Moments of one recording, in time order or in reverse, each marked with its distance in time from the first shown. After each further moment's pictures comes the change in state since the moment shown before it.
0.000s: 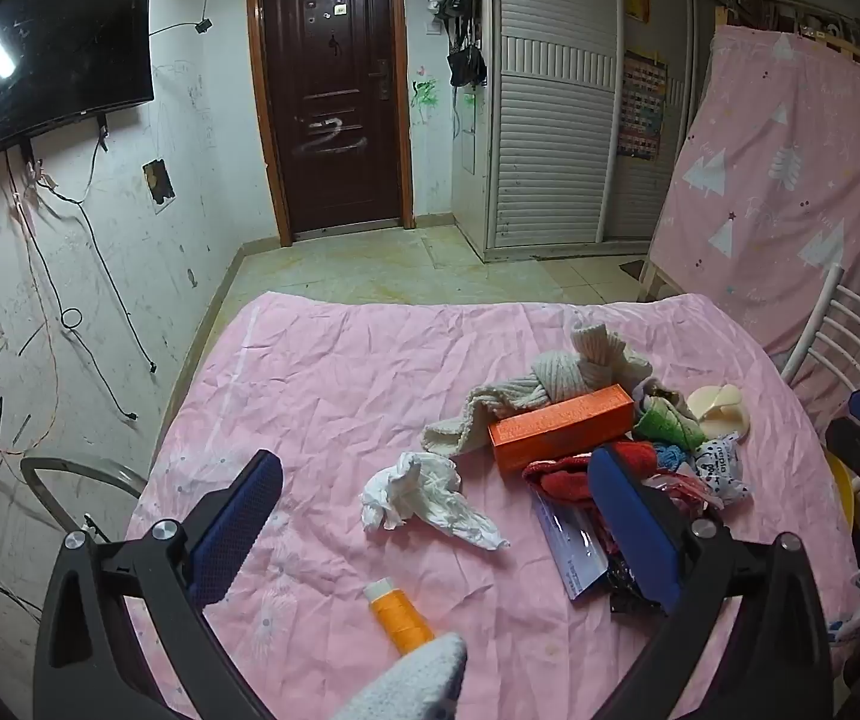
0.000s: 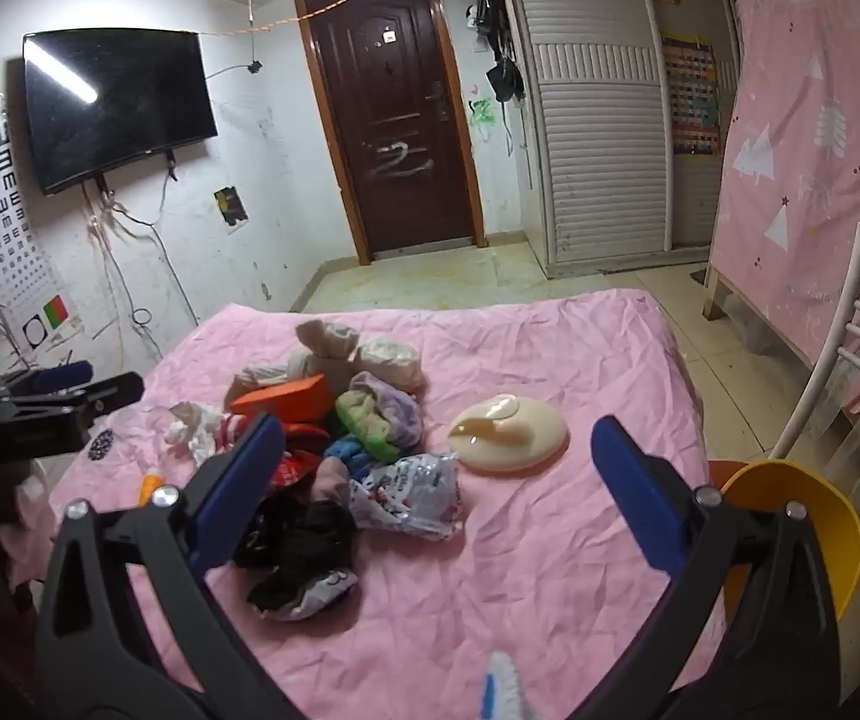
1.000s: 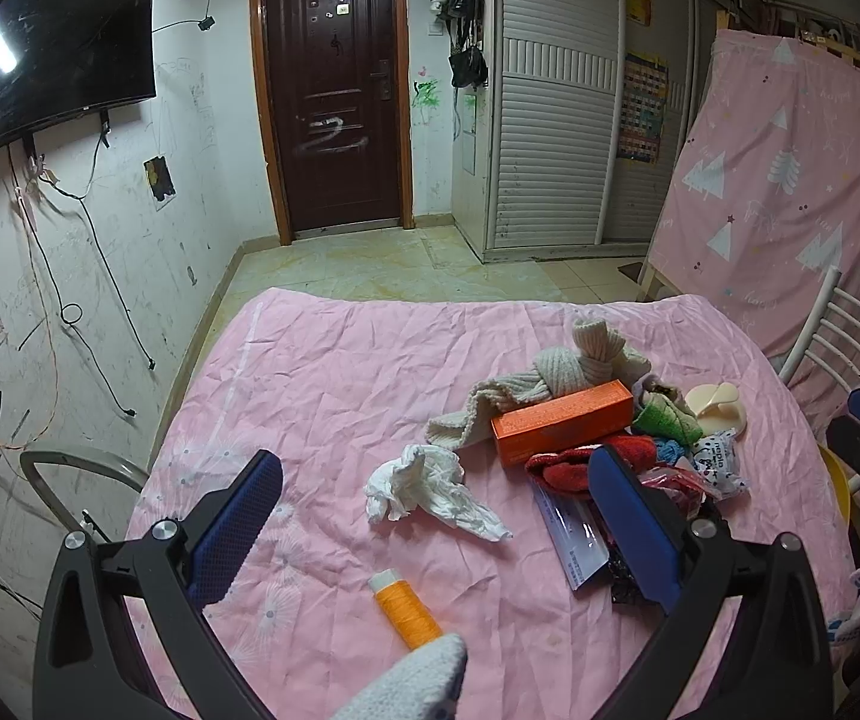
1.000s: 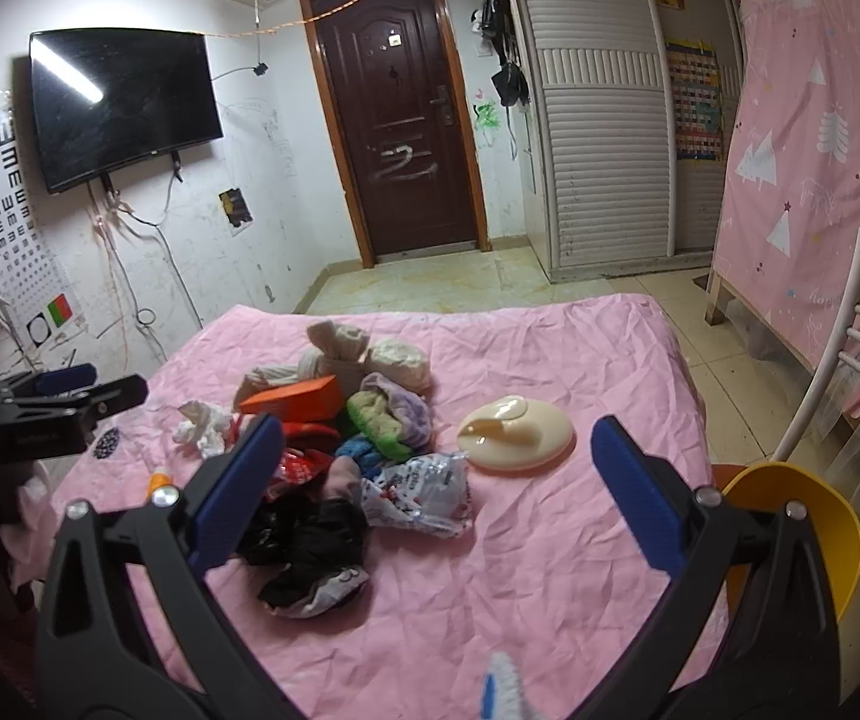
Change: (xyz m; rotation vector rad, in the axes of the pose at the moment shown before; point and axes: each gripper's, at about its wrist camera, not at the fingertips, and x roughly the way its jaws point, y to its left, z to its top) left arm 0.000 0.000 0.000 -0.004 0.000 -0.005; right arm -0.004 0.005 0.000 -0.002 -0.010 0.004
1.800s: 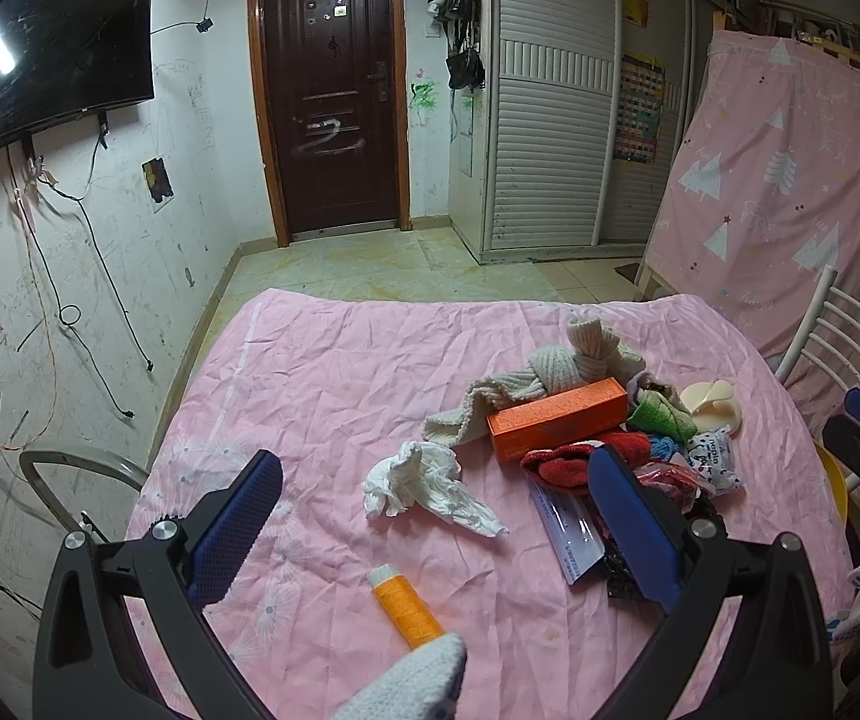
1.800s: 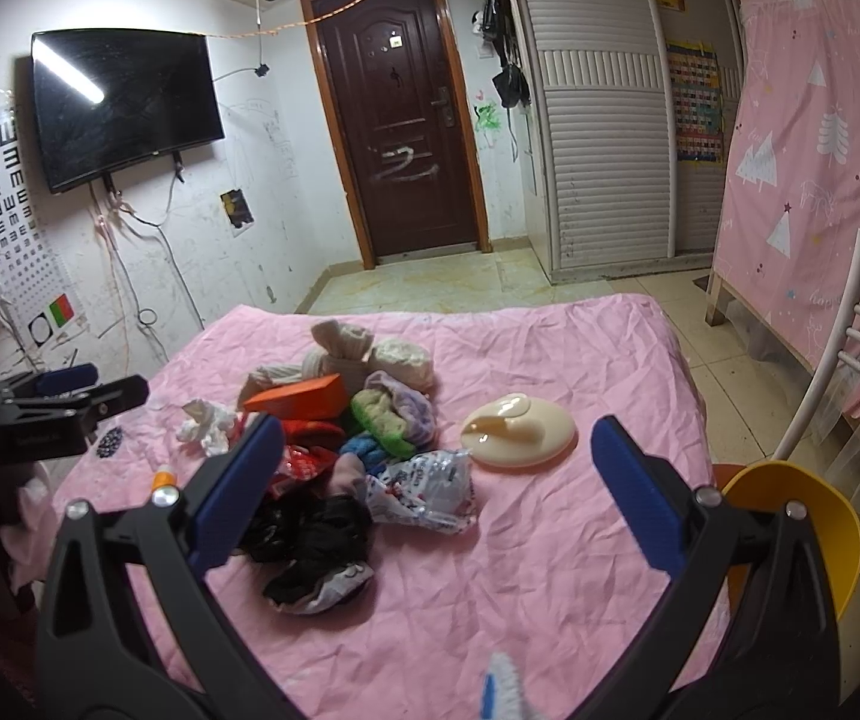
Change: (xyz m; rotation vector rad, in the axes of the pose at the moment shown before) left arm -0.009 0.000 -0.003 0.000 -0.001 -0.005; right arm -0.002 0.002 -0.002 -0.002 -0.003 0.000
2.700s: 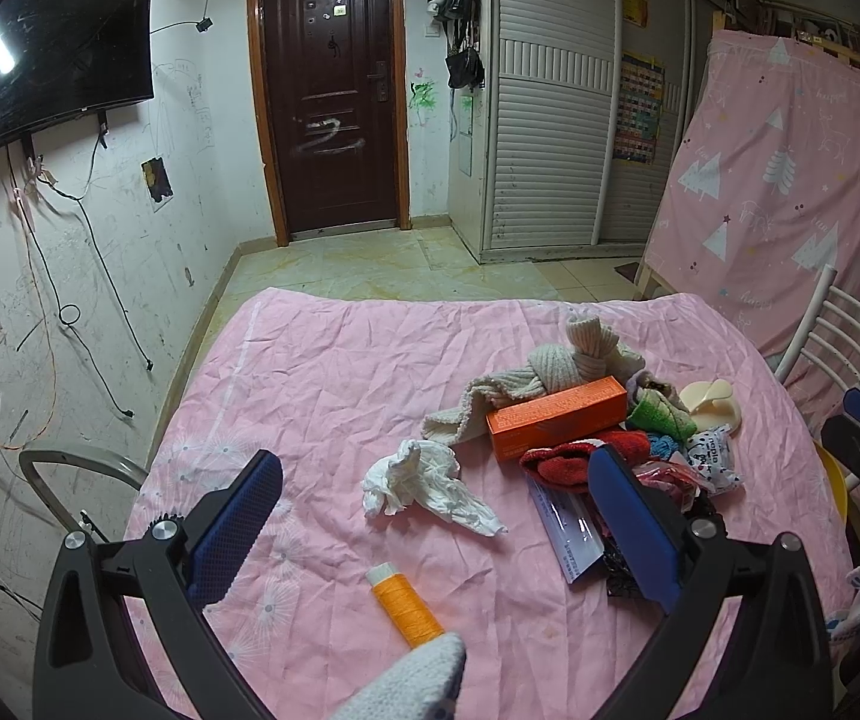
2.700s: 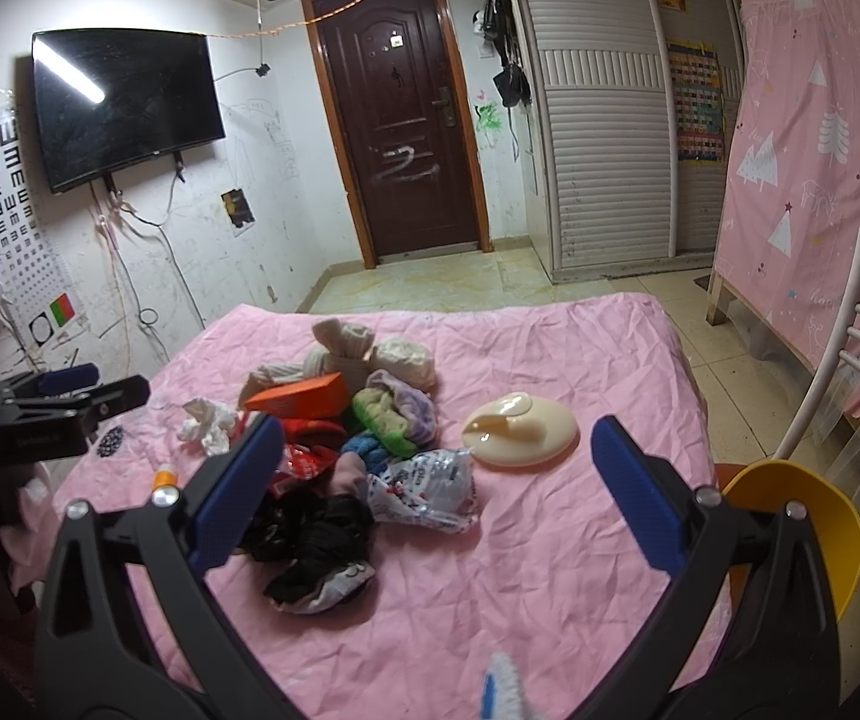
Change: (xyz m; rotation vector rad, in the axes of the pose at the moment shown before) left arm 0.000 -0.001 0.000 -0.001 0.000 -0.003; right arm 0.000 0.000 -0.001 0.000 -0.001 0.001
